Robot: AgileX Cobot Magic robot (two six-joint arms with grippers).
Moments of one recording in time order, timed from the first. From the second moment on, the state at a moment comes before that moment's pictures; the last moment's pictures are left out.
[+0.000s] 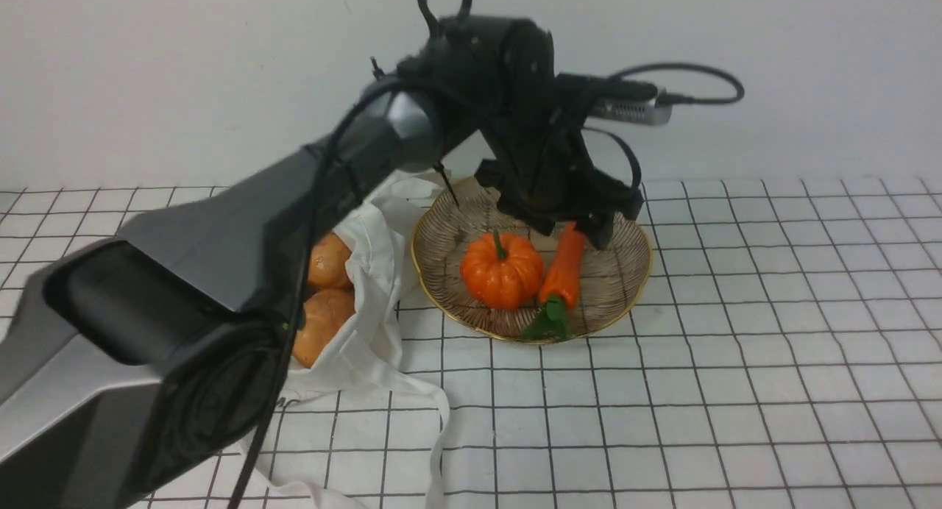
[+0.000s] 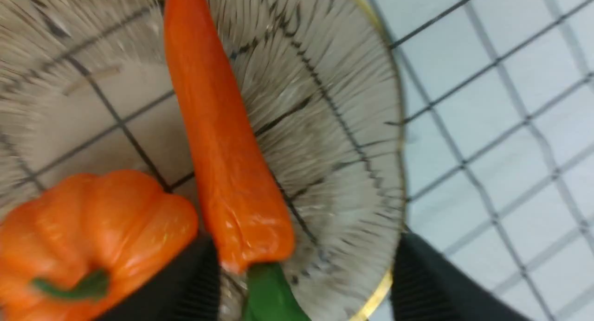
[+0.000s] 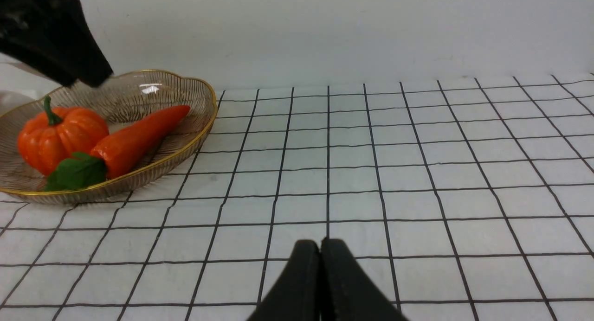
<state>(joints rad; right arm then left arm) 0.04 -0.01 0.03 0.00 0.36 0.07 -0.59 2.31 -2.32 -0.17 1.16 -0.03</state>
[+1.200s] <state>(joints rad) 0.04 -0.01 0.03 0.00 0.36 0.07 -0.58 0.80 -0.88 -0.09 0.93 -0.05</state>
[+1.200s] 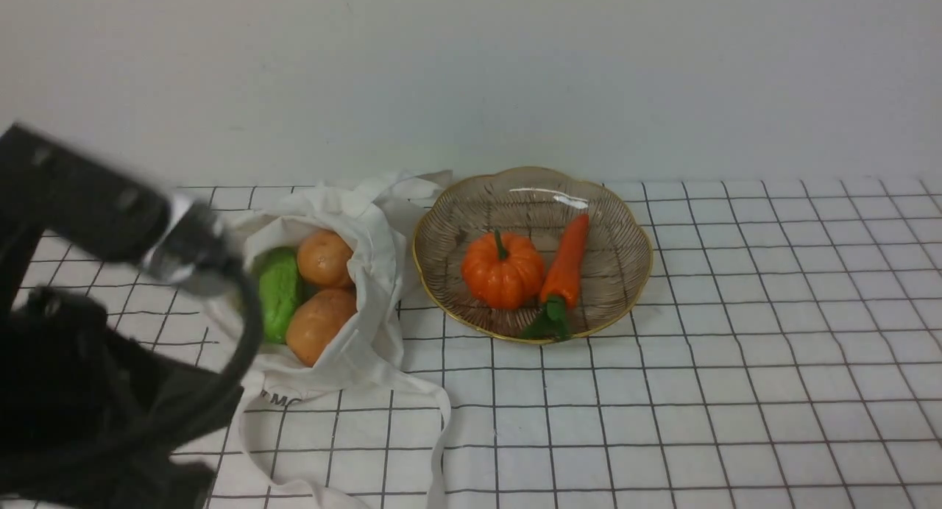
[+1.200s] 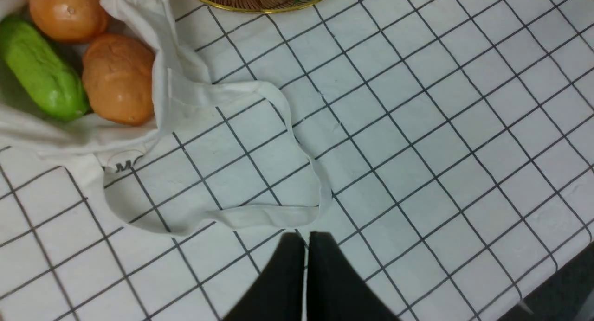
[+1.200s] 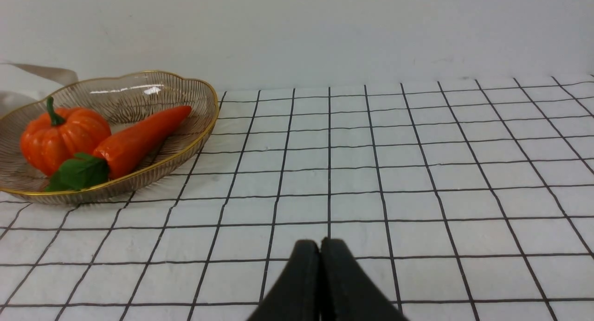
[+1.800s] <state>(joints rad) 0.04 -0.01 0.03 0.00 0.36 0.07 -0.58 0.51 -0.39 -0.09 0.32 -0.05</state>
